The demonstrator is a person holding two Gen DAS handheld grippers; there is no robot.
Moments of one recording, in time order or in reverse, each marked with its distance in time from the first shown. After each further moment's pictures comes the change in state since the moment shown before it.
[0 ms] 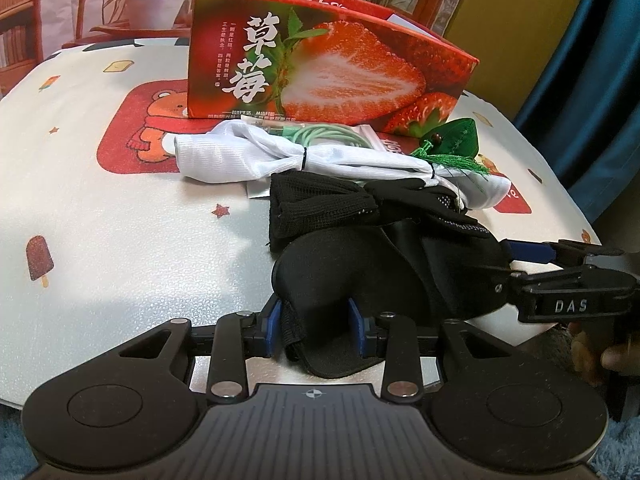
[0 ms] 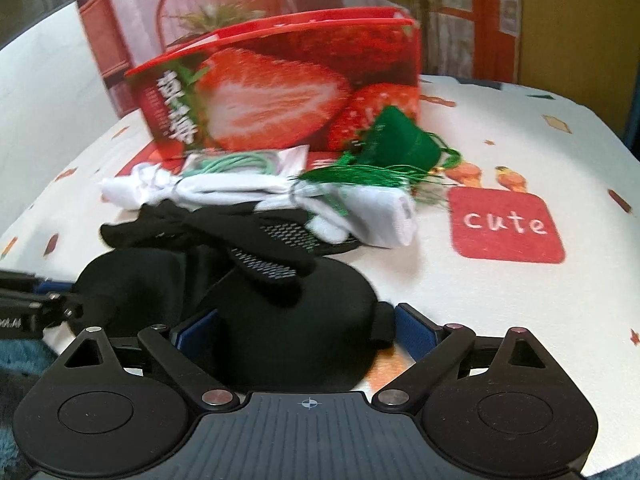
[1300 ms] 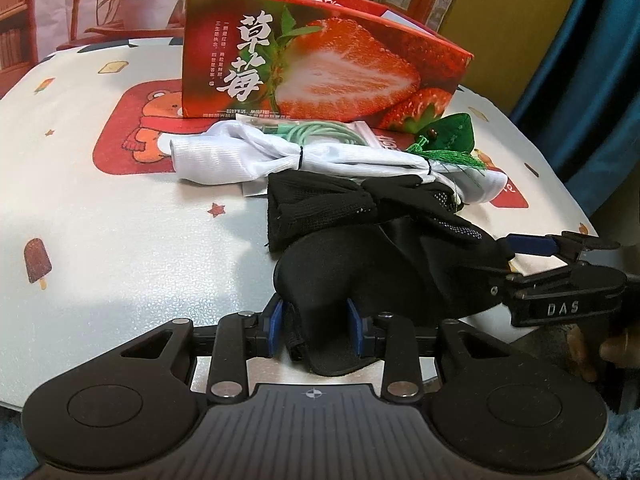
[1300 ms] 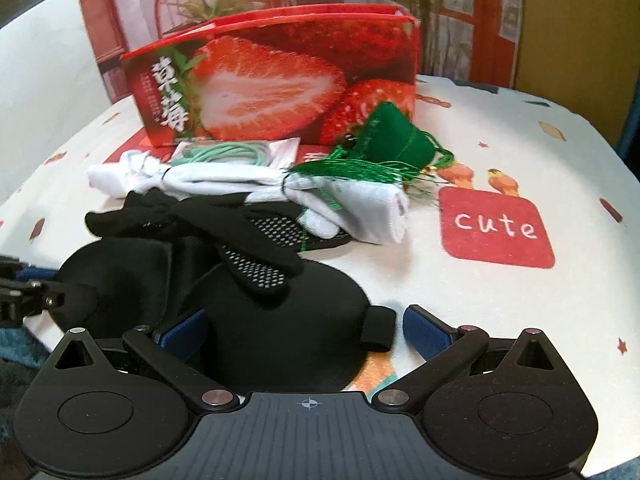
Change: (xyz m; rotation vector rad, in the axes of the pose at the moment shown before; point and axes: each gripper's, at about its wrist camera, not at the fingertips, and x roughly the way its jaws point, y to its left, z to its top) left arm 0.000 -0.002 0.001 0.014 0.011 -0.005; right arm 0.004 0.000 -0.001 -0.045 0.018 -0.048
